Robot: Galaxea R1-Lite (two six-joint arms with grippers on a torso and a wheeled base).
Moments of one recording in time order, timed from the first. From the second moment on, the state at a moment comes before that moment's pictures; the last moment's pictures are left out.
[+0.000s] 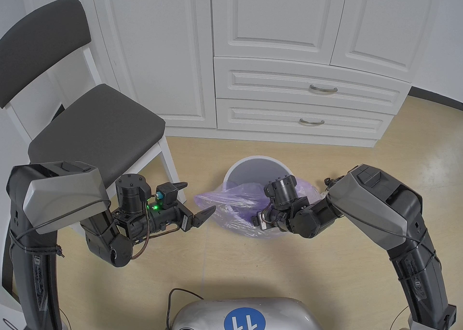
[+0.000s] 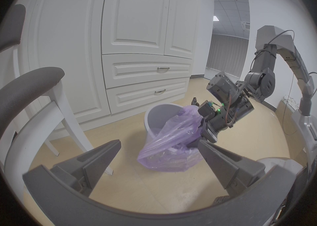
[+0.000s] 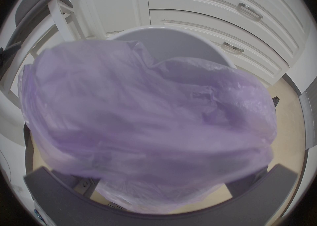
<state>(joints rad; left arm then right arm) -0.34 2.33 -0.75 -1.35 -0.36 0.24 0.52 2.62 -1.53 -0.39 -0.26 0.12</state>
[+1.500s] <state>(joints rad) -0.34 2.35 -0.77 -1.39 -0.36 0.24 0.65 2.58 -1.49 -0.39 -0.29 0.16</state>
